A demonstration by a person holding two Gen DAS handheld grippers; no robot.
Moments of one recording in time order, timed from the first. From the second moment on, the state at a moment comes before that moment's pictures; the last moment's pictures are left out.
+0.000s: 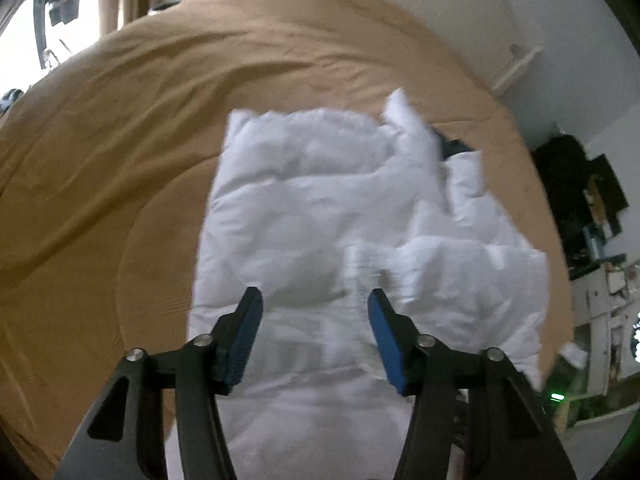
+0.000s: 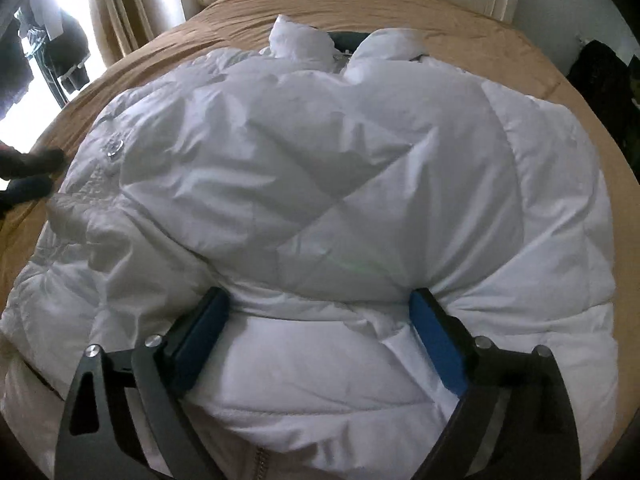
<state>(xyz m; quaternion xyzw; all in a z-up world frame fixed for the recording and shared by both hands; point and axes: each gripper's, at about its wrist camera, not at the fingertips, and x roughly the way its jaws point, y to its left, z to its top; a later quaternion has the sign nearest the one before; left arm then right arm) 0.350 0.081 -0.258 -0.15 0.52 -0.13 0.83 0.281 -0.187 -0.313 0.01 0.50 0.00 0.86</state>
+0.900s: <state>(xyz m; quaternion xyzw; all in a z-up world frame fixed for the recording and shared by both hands) 0.337 0.006 -0.333 0.02 0.52 -0.13 0.84 0.387 -0.390 -0.305 0.12 0.53 -0.09 0.83</state>
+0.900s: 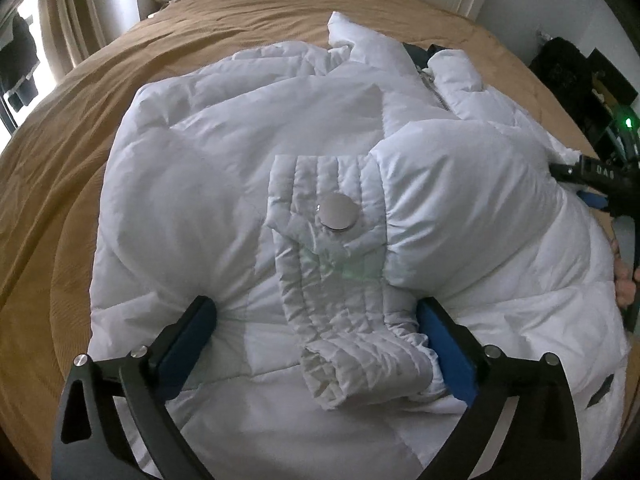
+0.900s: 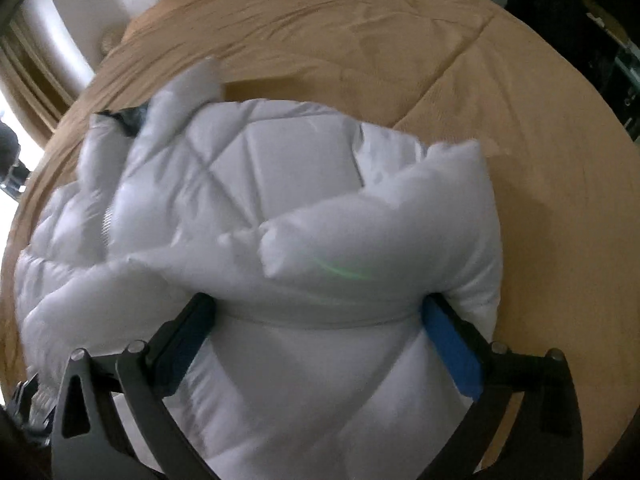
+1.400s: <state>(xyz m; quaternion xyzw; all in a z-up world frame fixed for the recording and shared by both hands) 0.318 0.014 -0.253 -0.02 0.47 -0.11 0.87 0.228 -0.339 -0.304 0.04 0.53 -0.07 0.84</state>
